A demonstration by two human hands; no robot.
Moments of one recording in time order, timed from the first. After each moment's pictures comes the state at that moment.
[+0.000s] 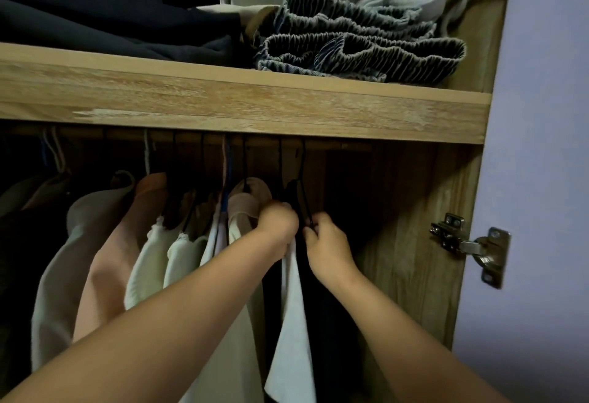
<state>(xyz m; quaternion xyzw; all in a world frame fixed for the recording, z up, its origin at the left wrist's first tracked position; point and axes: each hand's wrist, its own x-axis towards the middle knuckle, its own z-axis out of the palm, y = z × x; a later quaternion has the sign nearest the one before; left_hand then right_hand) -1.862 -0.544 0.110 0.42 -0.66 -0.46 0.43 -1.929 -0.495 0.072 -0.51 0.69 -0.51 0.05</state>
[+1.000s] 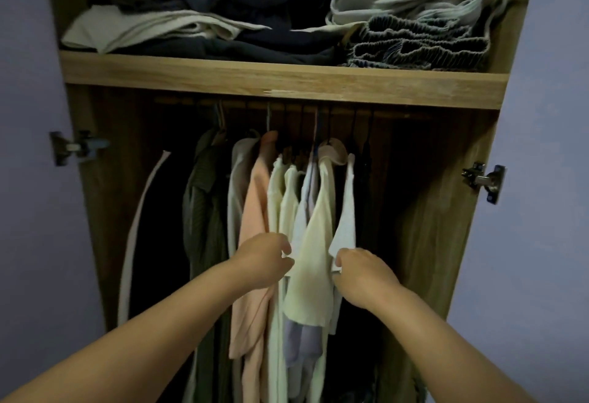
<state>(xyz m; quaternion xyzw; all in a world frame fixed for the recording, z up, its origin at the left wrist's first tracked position) -1.653 -0.354 0.025 0.54 -0.82 -0.10 0.16 -1.809 -0.305 0.019 -0.63 0.77 -0.09 0.06</state>
